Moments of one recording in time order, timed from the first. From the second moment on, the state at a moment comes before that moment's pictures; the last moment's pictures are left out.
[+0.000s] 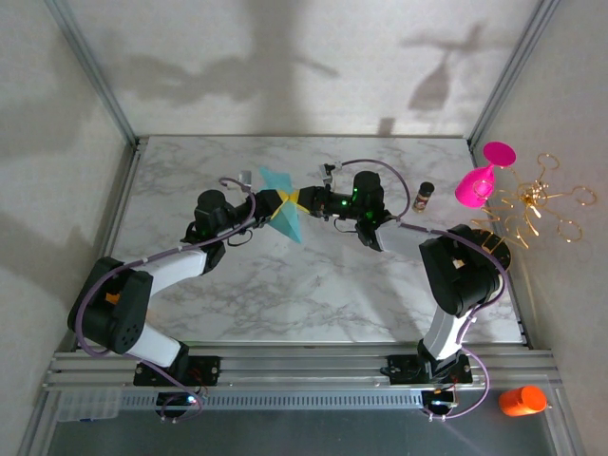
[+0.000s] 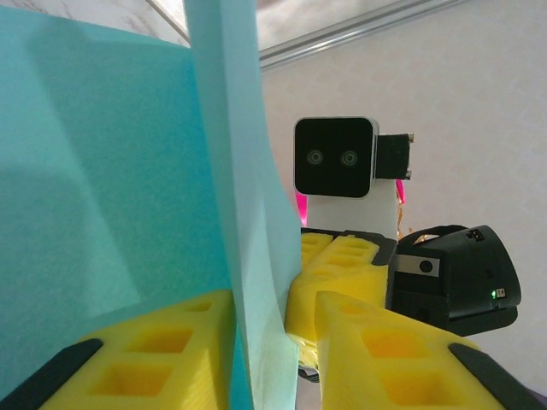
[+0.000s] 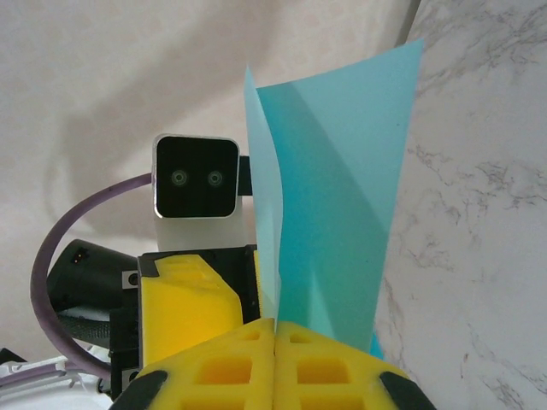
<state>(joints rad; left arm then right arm) -0.36 1.50 0.70 0.71 0.59 -1.18 0.52 1.77 0.97 0.75 -0.87 1.18</state>
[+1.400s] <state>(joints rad) -0.55 1.82 1.41 -0.66 -0.58 -0.57 0.48 1.36 0.88 0.02 -0.02 0.53</state>
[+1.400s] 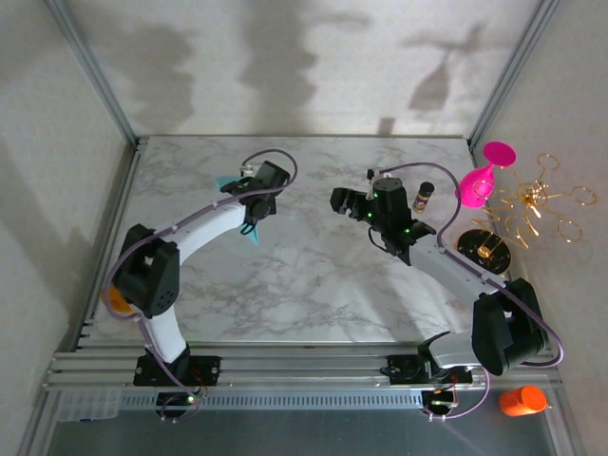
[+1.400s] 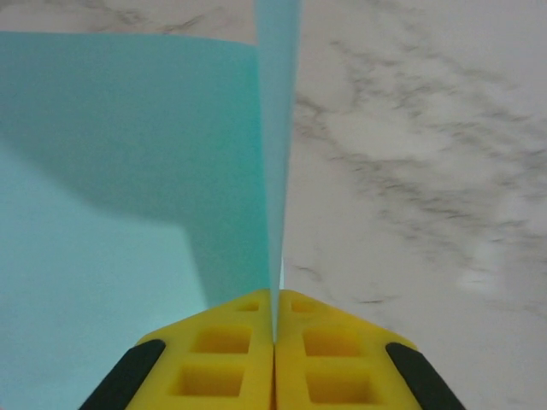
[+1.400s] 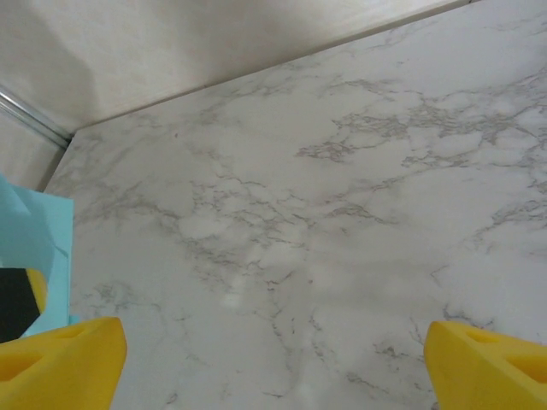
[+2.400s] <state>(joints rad) -0.74 2.27 1.61 -0.87 -0.87 -0.58 0.44 1.36 0.88 -0.03 0.08 0.56</state>
